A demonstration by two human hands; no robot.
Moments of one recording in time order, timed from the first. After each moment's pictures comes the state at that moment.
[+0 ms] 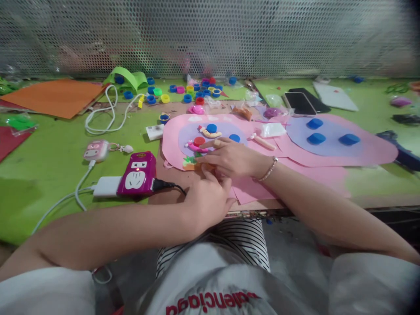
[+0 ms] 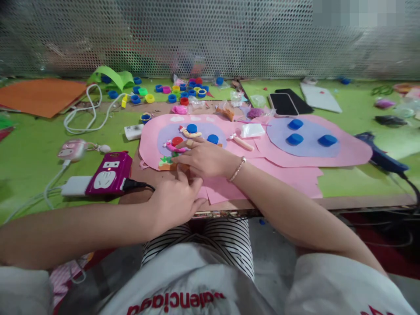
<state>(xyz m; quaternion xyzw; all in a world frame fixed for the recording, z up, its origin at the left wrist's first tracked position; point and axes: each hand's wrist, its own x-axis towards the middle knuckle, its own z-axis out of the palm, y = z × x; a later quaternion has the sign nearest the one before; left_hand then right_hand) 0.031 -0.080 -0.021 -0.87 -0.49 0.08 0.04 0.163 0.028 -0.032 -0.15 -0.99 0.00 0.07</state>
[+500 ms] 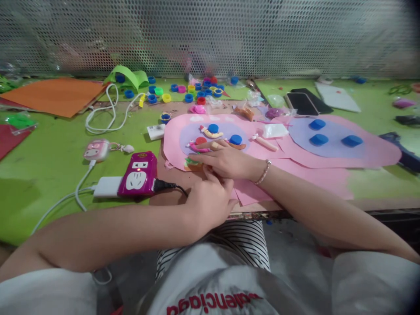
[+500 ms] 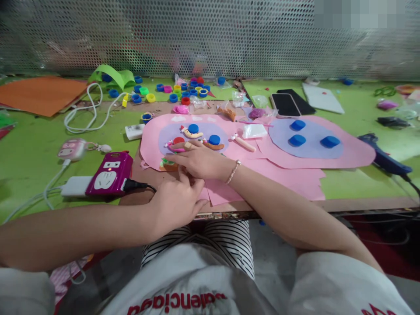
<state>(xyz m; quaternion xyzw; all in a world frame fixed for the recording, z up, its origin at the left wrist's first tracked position) 0.031 -0.081 -0.022 -0.87 -0.49 0.08 0.03 0.149 0.025 -0.046 -0.18 -0.98 0.00 0.10</state>
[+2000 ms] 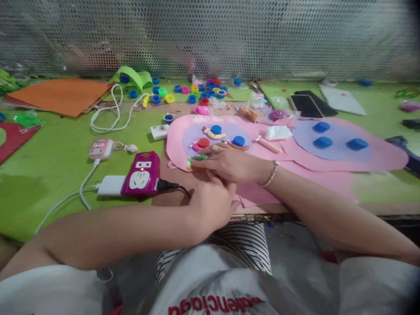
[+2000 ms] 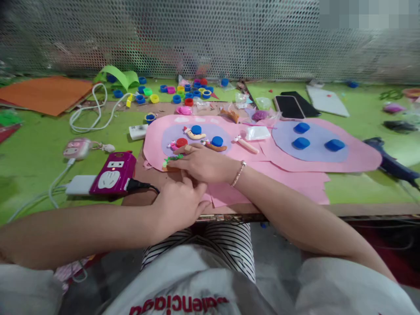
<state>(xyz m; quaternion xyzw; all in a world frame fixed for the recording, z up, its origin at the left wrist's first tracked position) 0.032 -0.080 -0.024 -0.87 -0.49 0.08 0.00 0.149 0.023 -0.034 -0.14 -0.99 0.03 0.06</state>
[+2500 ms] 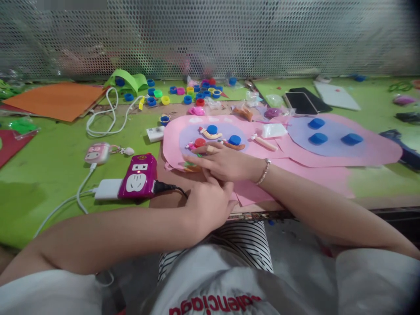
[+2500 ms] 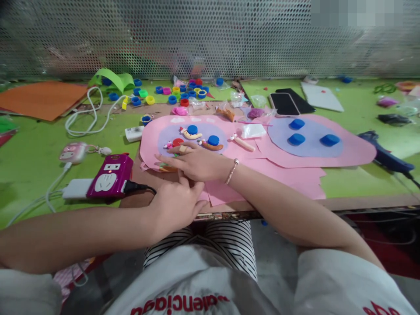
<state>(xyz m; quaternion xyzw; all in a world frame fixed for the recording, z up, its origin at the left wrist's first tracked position) 0.031 -0.081 -0.025 -0.87 -0.48 0.09 0.02 0.148 0.025 -0.044 -0.13 -0.99 -0.02 0.11</state>
